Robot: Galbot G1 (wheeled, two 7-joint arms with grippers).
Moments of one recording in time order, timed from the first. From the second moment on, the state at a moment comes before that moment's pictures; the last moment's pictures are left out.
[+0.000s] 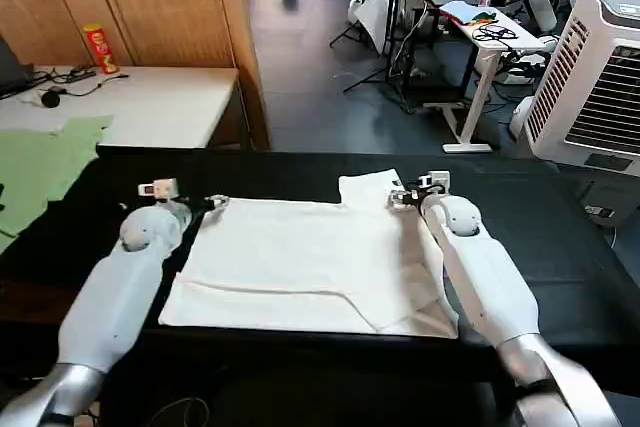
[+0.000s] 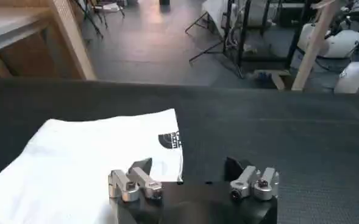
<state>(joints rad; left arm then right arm) 0.56 -1.09 -0.27 -1.20 -0.68 0.63 -0.05 -0.46 1.27 0.19 1.07 0.48 -0.61 0.05</state>
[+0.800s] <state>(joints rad) 0.59 -1.09 -0.29 -1.23 -0.62 0.61 -0.05 -0.53 1.25 0.24 1.17 0.50 -0.53 0.02</state>
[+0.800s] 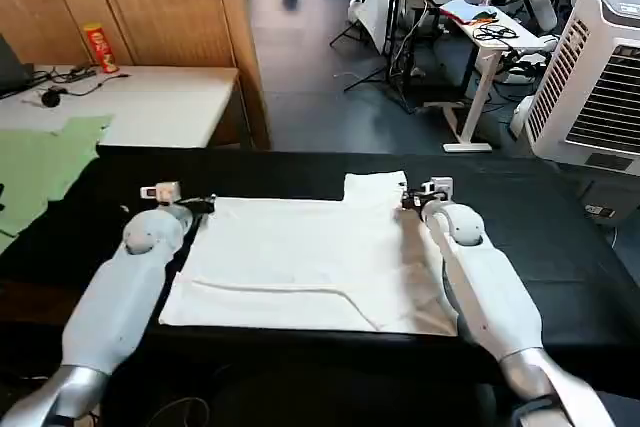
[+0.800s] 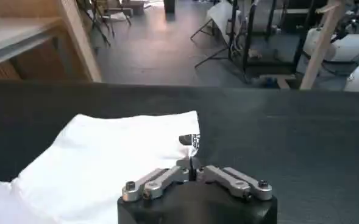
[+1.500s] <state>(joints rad) 0.89 -0.96 -0.43 -1.69 -0.73 0.64 -0.10 -0.83 1.08 0.32 1.68 0.62 -0.59 0.04</state>
